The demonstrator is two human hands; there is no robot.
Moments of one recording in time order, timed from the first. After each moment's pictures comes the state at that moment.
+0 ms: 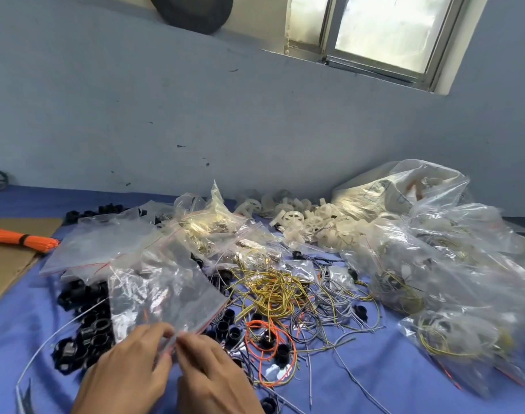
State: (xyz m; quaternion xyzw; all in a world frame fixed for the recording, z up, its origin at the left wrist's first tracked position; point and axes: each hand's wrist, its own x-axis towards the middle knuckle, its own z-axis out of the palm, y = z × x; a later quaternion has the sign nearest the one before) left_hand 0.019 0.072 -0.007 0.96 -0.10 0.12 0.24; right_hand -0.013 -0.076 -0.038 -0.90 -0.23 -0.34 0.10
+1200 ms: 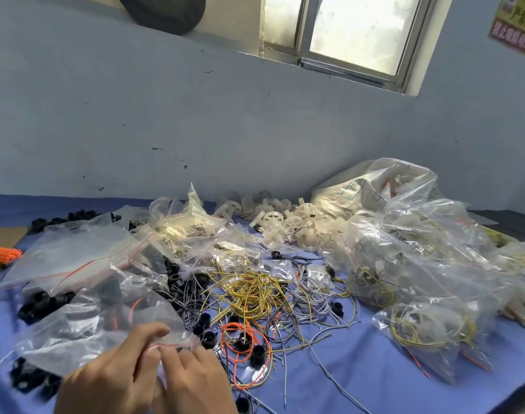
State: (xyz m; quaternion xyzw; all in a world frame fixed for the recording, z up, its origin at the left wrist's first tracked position) left_hand -0.020 0.047 0.020 0.88 -0.18 0.27 0.35; right_hand -0.002 -0.081 -0.048 -0.92 -0.11 -0.37 0.07
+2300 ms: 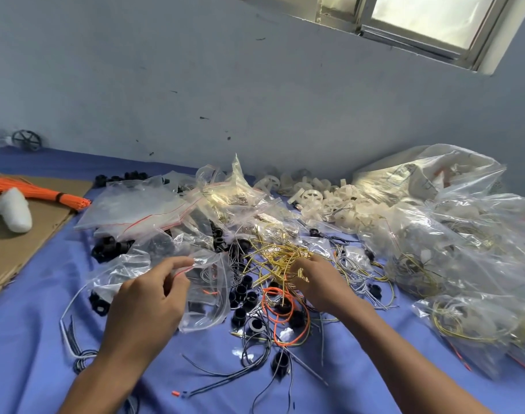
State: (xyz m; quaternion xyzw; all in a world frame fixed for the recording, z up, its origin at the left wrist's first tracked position) left_hand 0.011 0.078 0.006 0.87 -0.08 0.23 0.42; right_hand 0.057 -0.232 -0.001 -0.99 -0.01 -0.06 0.08
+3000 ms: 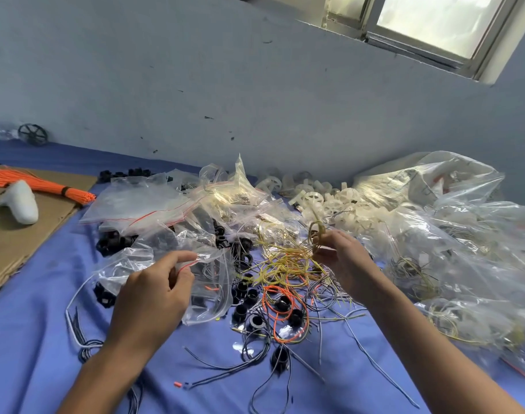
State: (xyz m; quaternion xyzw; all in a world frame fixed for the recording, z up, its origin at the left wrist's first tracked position) left_hand 0.011 0.078 0.008 0.86 -0.07 0.22 0.44; right_hand 0.049 -0.237 0.055 -0.68 0.09 -0.10 0.72
